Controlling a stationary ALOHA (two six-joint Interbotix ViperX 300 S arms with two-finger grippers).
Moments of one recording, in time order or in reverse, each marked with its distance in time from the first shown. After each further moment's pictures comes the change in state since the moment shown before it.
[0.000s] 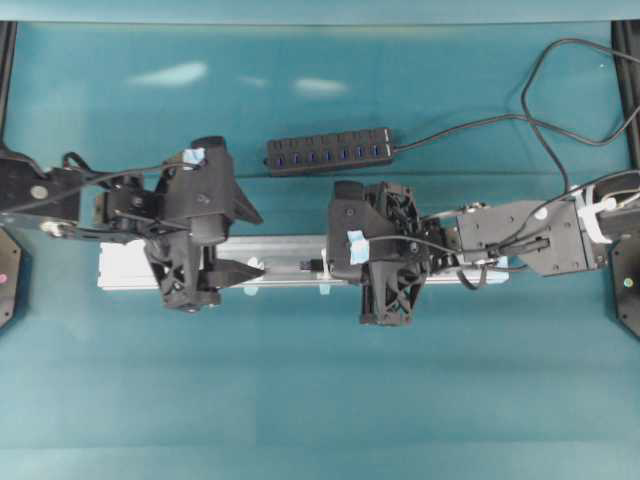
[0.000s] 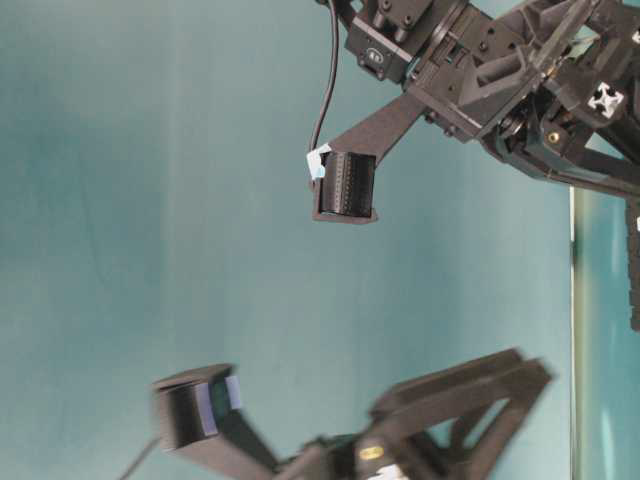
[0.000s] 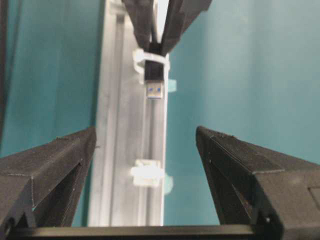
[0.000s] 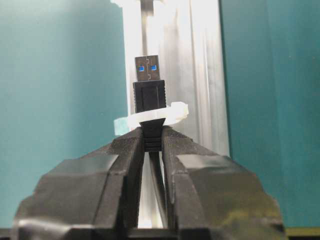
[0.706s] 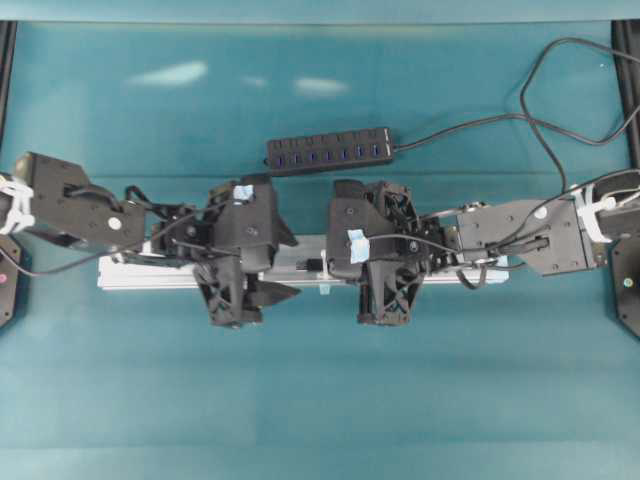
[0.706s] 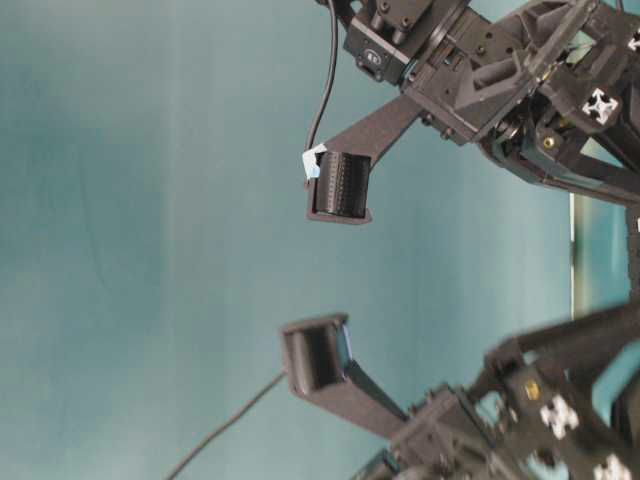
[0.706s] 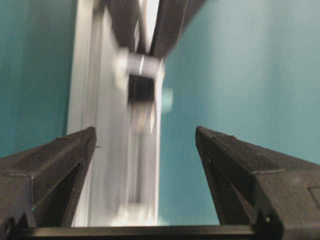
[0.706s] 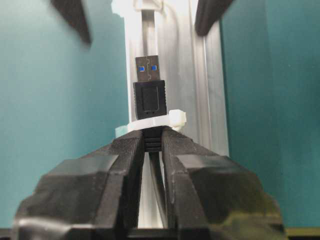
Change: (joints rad) left arm -0.021 0.245 -0.031 0.000 -0.241 0.005; right arm -0.002 0.000 0.000 0.000 -0.026 0.000
